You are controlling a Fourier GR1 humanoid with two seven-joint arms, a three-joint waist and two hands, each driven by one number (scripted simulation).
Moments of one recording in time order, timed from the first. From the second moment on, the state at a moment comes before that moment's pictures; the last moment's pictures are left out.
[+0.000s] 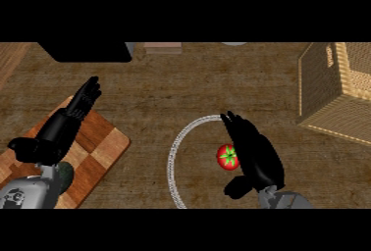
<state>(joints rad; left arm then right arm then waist) -0.16 0.25 0.01 -1.61 0.00 -0.17 0.04 -0.15 -0.11 0.45 -1.73 0.92 0.24 0.57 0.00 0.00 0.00</state>
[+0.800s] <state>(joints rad) -0.16 0.20 0.03 -1.58 -0.06 -0.19 0.01 -0.14 -0.05 0.40 -1.56 0.97 0.25 0.49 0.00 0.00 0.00</state>
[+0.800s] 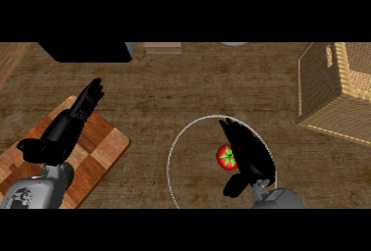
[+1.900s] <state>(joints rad) -0.16 0.19 0.06 -1.57 -0.06 -0.22 0.00 -0.07 -0.17 0.42 -1.61 1.08 0.22 0.31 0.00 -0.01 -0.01</state>
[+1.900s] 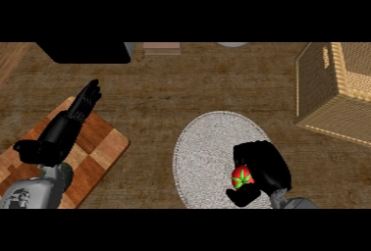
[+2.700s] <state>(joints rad) -0.15 0.19 0.08 -1.61 -0.06 -0.23 0.03 0.24 -0.12 0.30 -2.20 0.76 0.15 0.26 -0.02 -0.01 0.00</state>
